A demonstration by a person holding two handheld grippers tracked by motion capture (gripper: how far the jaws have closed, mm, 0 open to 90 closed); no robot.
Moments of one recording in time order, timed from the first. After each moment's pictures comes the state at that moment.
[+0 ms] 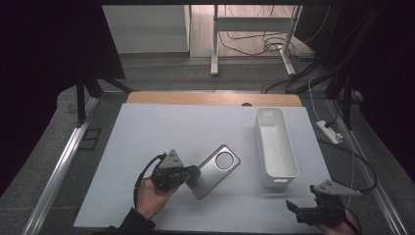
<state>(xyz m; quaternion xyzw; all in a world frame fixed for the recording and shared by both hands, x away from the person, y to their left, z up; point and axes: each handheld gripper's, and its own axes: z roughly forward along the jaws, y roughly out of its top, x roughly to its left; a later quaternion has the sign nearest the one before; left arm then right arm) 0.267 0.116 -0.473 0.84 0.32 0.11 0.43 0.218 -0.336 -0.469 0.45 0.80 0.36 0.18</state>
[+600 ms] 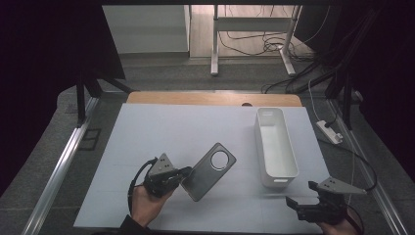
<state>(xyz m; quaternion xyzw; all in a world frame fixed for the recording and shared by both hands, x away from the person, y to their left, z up) 0.248 0.128 -0.468 0.81 0.33 0.13 0.46 0.220 -0.333 -0.455 0.44 0.78 0.41 0.18</state>
